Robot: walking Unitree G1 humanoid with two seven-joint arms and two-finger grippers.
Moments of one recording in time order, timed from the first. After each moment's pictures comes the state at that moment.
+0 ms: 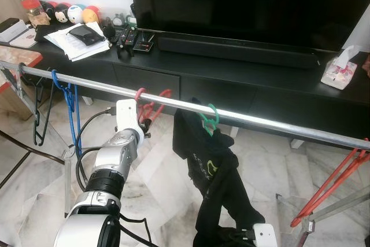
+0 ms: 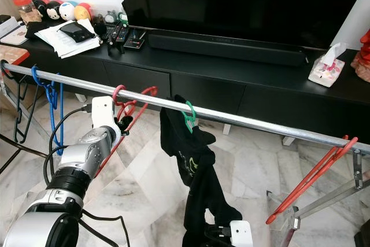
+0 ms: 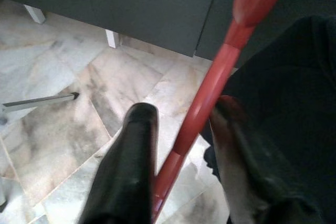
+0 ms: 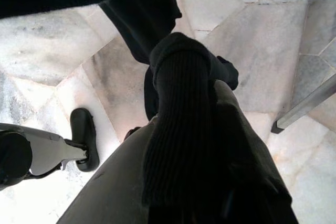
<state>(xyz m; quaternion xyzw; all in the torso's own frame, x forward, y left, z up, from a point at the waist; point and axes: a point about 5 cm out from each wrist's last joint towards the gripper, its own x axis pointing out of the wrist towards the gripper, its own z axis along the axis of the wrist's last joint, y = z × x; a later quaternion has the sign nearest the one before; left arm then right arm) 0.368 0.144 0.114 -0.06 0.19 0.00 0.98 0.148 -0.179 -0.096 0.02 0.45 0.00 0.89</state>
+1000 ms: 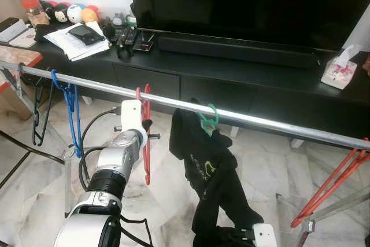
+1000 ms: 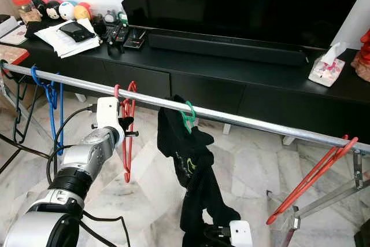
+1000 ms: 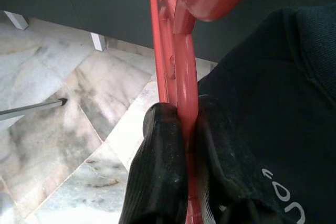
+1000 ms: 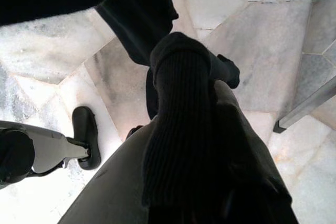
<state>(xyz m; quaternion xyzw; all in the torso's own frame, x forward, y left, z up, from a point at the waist) 0.368 0.140 0.113 -0.05 0.18 -0.02 0.98 0.149 -0.178 -0.096 0.02 0.45 0.00 0.89</state>
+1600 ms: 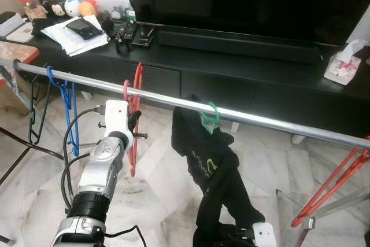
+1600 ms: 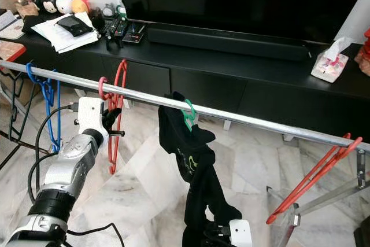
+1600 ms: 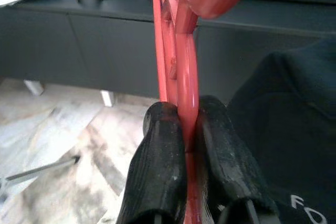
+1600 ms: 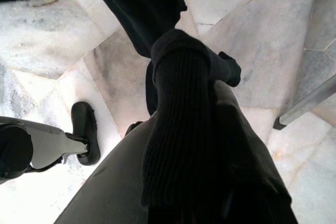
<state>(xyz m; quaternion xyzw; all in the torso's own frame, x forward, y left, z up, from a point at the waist) 0.339 0.166 0.123 0.00 0.05 -0.06 1.00 0.150 -0.178 -0.096 0.02 0.45 0.00 0.89</state>
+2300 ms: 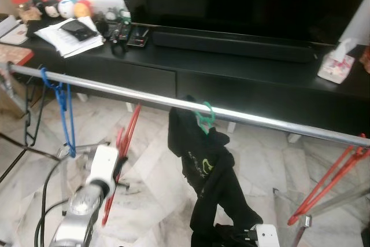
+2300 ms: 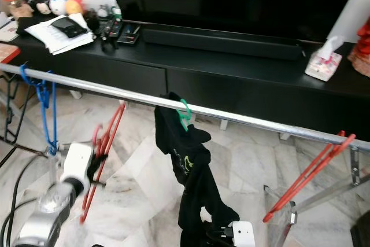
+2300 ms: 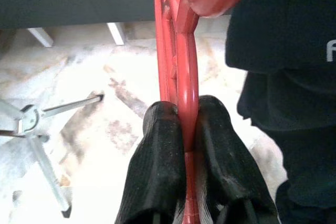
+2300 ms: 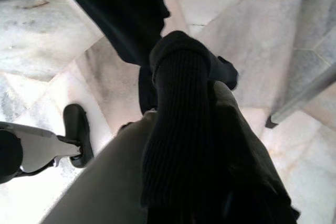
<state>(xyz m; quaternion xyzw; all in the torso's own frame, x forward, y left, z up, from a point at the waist) 0.269 0.205 0.045 0.11 0.15 -0.08 0.98 0.149 -0.181 -0.096 0.02 0.45 -0.01 0.89</state>
